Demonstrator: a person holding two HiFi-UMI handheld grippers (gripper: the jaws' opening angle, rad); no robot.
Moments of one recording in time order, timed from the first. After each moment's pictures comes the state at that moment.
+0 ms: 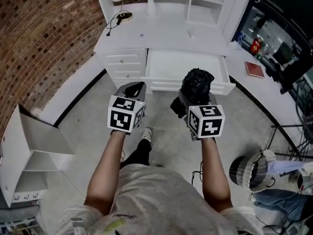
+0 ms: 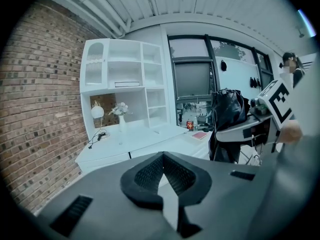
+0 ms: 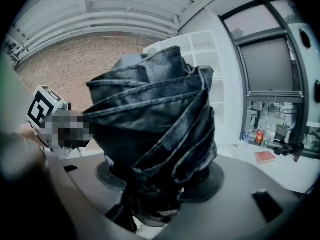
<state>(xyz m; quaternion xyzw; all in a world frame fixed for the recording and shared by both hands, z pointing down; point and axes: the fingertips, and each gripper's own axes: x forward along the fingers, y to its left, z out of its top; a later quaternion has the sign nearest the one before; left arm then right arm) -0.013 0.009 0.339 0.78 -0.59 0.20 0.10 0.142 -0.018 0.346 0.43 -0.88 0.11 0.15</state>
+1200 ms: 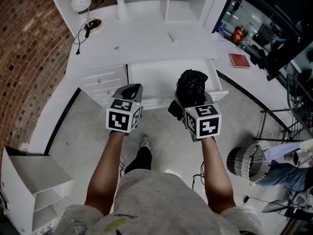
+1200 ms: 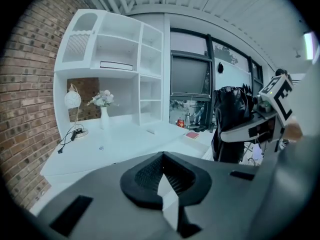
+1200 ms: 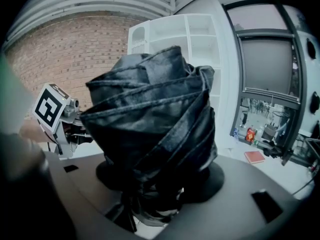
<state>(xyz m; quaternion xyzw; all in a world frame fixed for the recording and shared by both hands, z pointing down) -0.025 -0.168 0.382 0.83 -0.51 0.20 0.14 0.129 -0.159 0.373 0.48 -0.84 0.13 0.22</state>
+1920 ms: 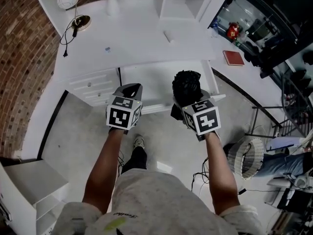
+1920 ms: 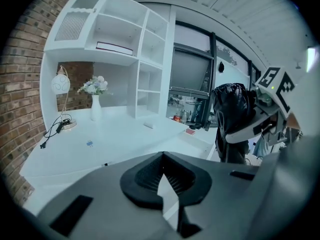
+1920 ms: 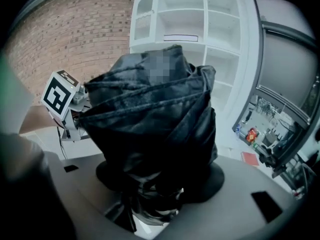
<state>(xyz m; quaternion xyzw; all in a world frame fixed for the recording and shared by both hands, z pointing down) -0.025 -0.234 0.422 0.84 -0.47 0.21 0.18 0.119 -0.208 0.402 0.43 -0.82 0.14 0.35</state>
